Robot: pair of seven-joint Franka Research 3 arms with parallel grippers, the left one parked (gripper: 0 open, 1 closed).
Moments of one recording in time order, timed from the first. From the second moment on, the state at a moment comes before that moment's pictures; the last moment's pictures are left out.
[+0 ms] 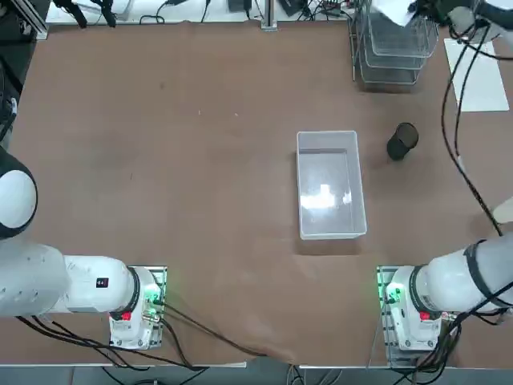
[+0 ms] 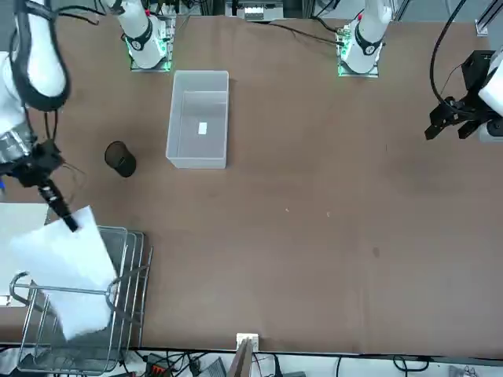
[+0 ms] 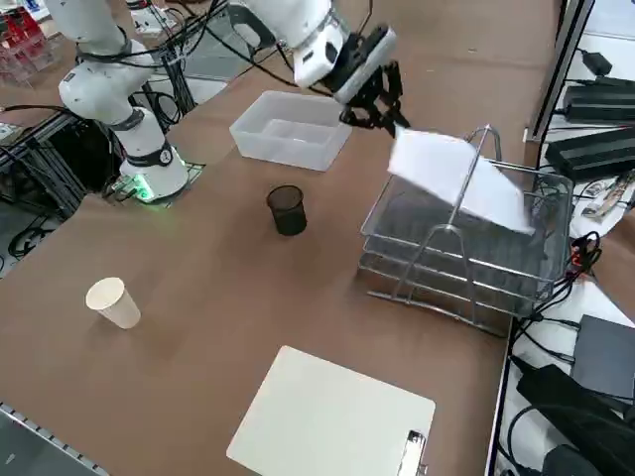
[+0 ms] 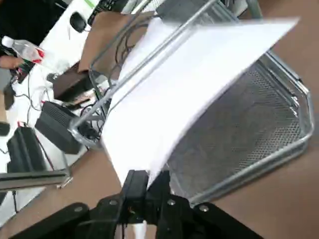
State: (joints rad) arm 0.04 0.11 -0.08 -2.02 0.54 2.65 0.20
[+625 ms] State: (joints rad) arm 0.00 0.06 -0.10 -2.09 0.54 2.65 0.19
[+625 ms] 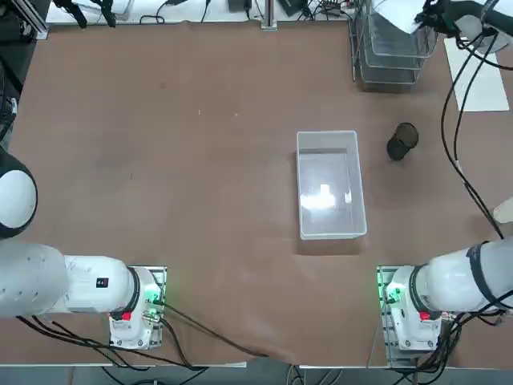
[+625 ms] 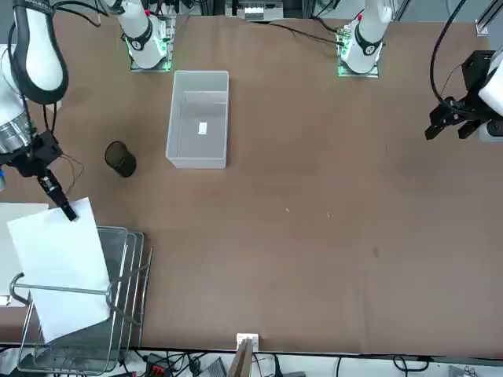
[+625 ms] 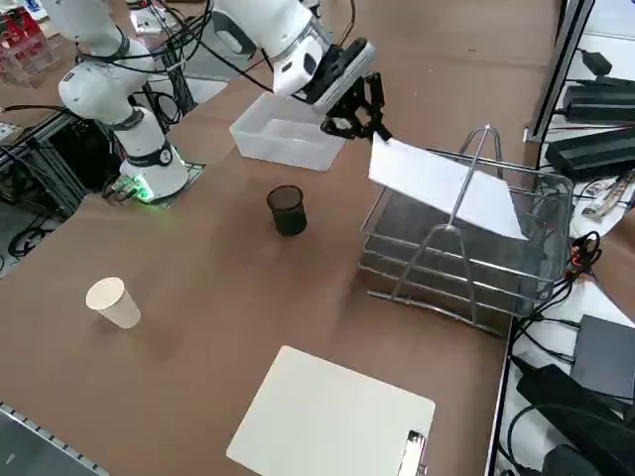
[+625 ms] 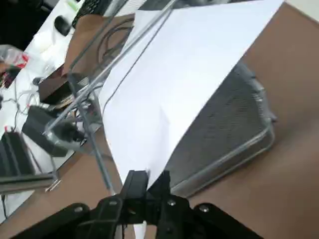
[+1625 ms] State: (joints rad) arm -0.05 0.10 -0.09 -2.08 0.81 2.70 0.37
